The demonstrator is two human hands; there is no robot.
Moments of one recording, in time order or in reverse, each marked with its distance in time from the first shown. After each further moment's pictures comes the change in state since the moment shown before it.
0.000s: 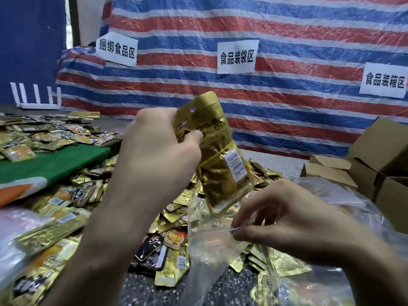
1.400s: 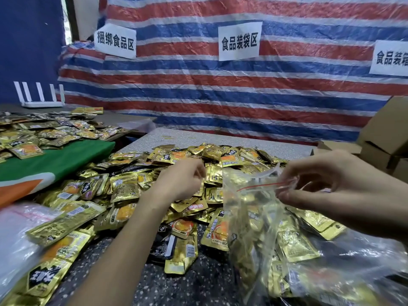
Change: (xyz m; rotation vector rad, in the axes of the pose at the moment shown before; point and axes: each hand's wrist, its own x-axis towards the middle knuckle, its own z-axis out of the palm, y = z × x) left_hand 0.035 -0.120 0.081 0.450 -0.664 -0.036; right_hand -0.018 0.025 -0.025 -0.001 0.148 -0.008
